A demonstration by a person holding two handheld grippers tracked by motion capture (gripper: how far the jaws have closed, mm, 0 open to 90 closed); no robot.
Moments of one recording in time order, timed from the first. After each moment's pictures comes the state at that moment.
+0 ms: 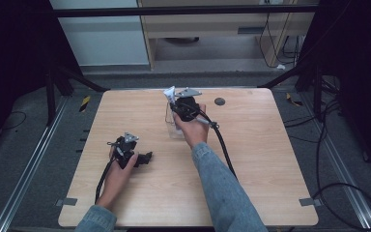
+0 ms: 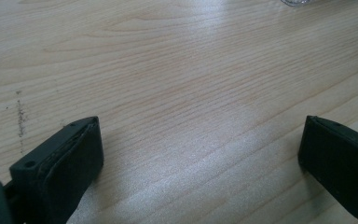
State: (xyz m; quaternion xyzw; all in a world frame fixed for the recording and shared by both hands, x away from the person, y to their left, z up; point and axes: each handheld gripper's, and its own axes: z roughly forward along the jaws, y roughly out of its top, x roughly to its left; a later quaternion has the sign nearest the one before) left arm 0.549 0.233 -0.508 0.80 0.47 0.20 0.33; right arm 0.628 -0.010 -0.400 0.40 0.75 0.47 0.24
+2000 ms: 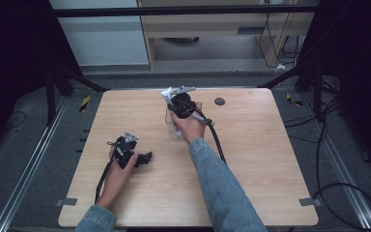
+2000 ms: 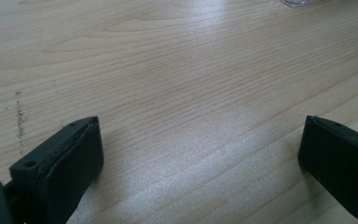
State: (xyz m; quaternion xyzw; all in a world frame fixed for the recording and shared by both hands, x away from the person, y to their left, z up) left arm 0.550 0.233 -0.508 0.80 0.46 0.20 0.33; right arm 0.647 0.003 -0.406 0.41 0.77 0.43 0.22
